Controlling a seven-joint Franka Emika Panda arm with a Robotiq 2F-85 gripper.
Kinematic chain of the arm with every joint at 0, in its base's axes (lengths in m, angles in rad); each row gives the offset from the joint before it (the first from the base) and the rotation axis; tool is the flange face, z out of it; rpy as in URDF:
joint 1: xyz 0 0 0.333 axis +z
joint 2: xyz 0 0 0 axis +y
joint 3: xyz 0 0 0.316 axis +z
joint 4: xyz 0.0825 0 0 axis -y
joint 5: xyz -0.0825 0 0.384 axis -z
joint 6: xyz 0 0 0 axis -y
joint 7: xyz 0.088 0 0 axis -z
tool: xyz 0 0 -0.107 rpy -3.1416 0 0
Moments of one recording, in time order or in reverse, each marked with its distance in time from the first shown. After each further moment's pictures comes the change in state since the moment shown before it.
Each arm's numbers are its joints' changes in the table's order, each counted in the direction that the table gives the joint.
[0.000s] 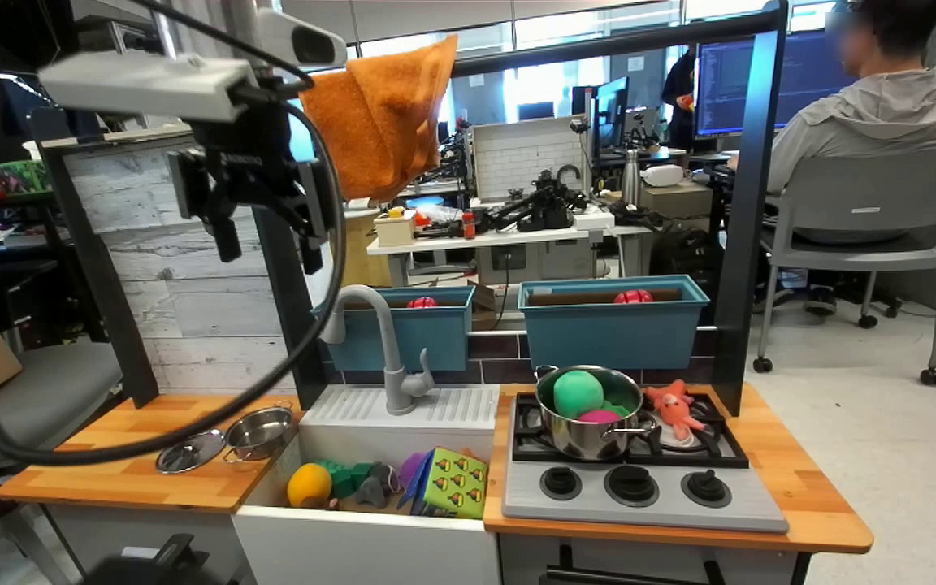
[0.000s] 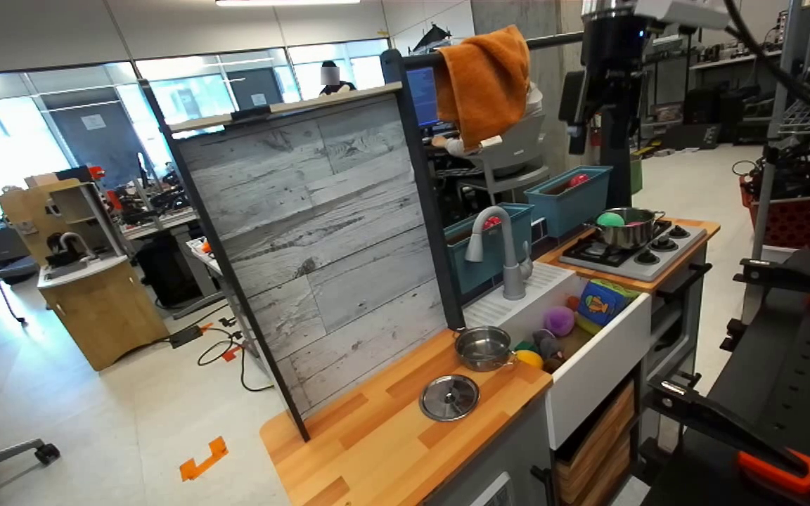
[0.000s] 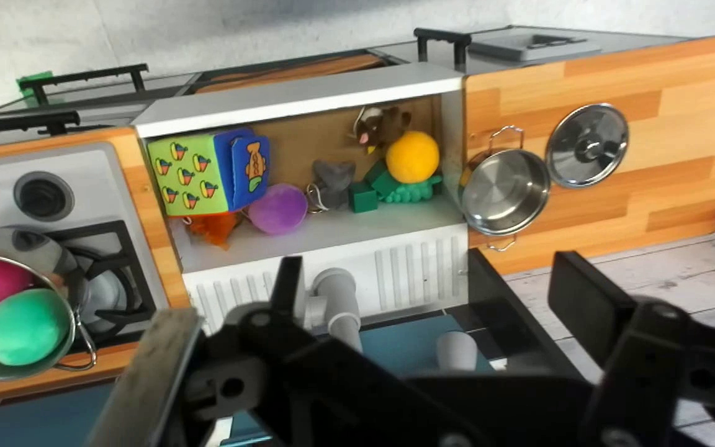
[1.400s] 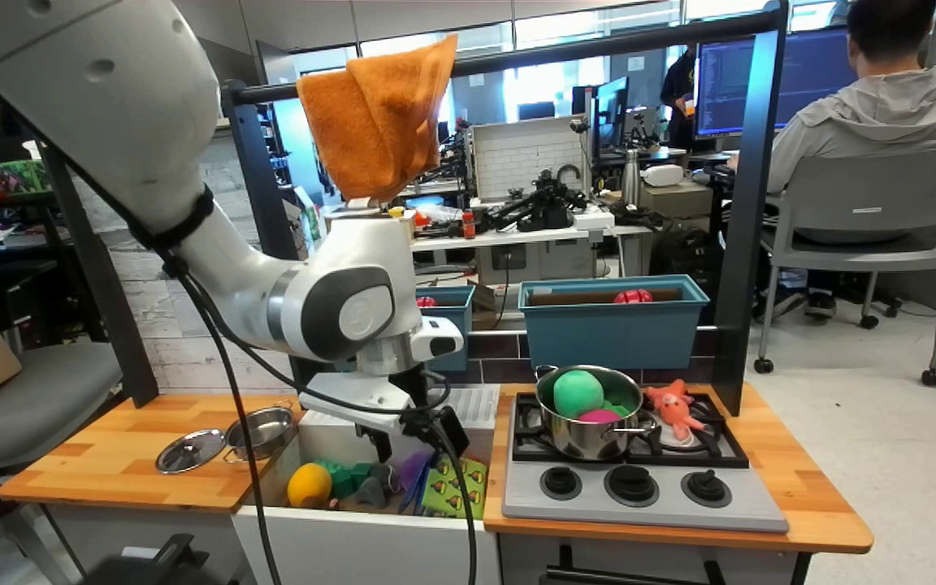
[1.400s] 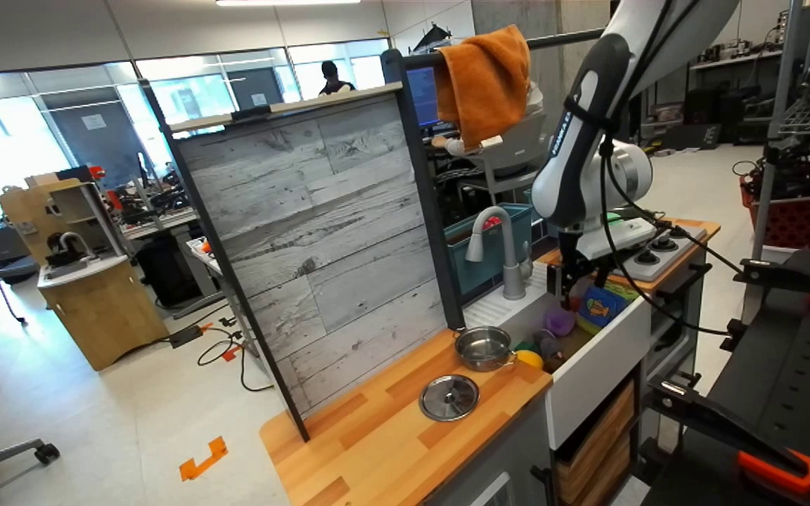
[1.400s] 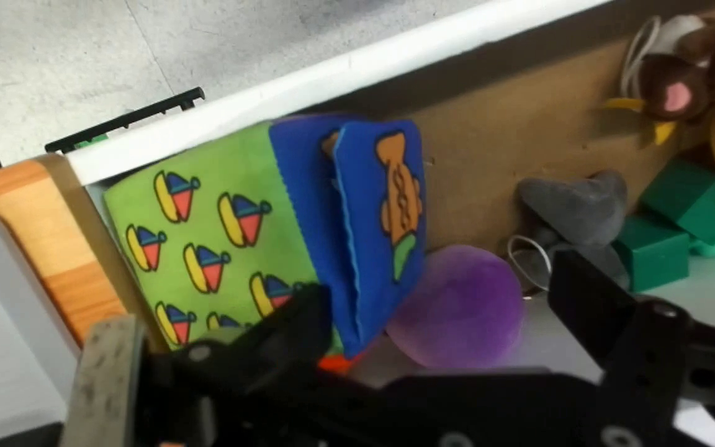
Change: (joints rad) arm -0.072 0.950 0.029 0.707 0.144 0.171 0.315
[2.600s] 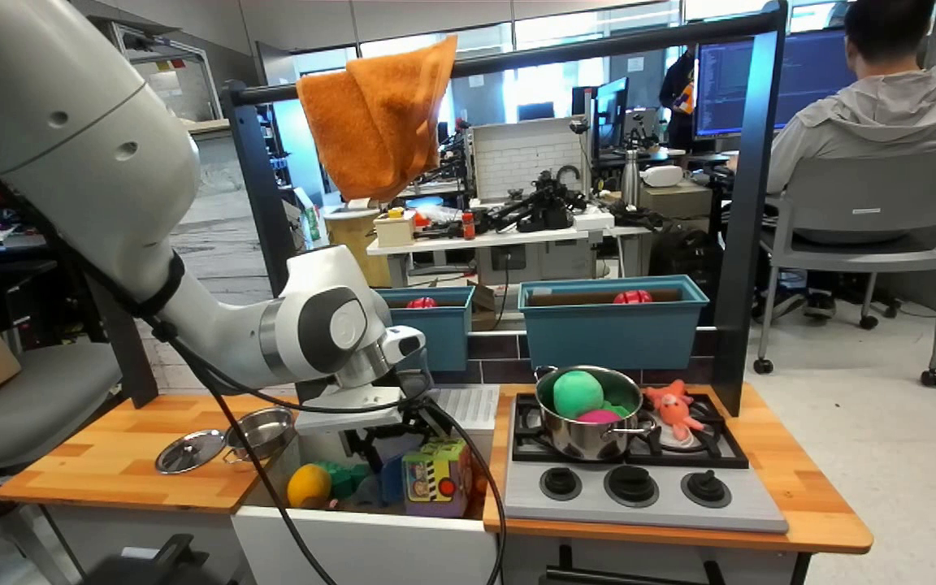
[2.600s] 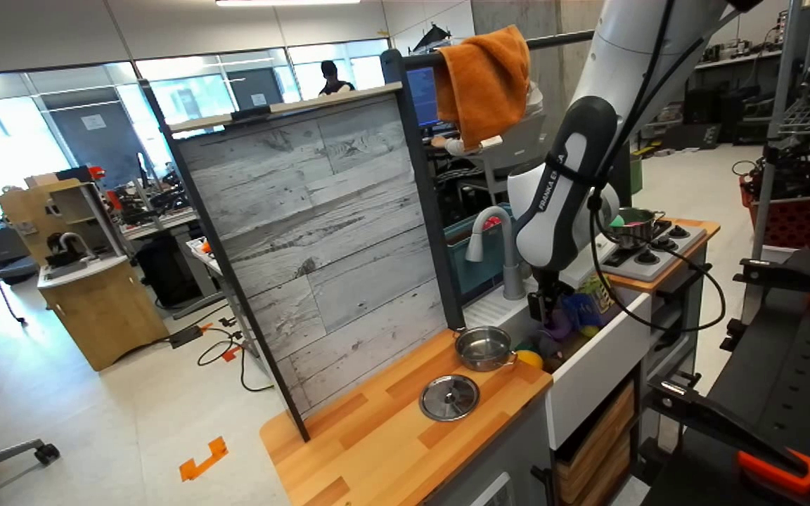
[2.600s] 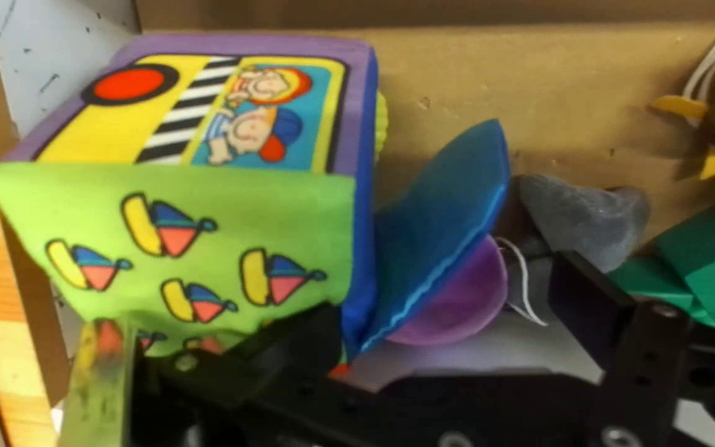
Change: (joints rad) arm 0.125 0.155 -0.063 0.188 0.230 0.004 0.010
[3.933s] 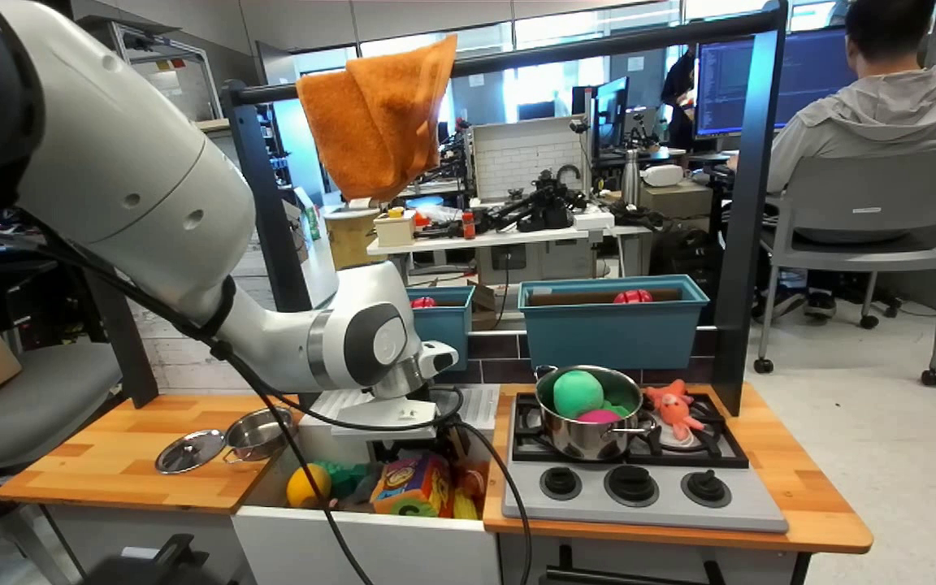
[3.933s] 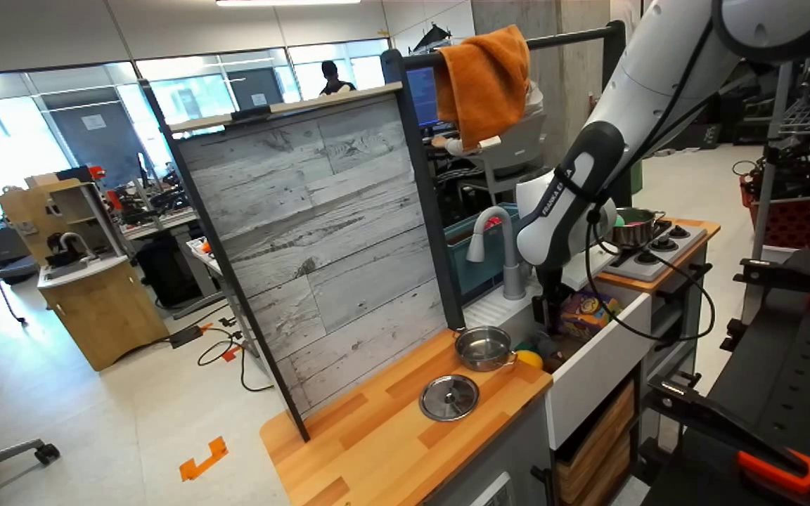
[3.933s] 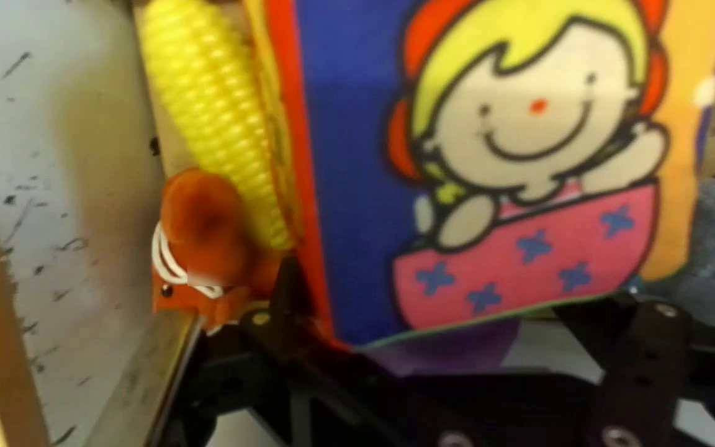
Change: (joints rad) arm -0.126 0.178 0.084 0.308 0.005 -0.168 -0.051
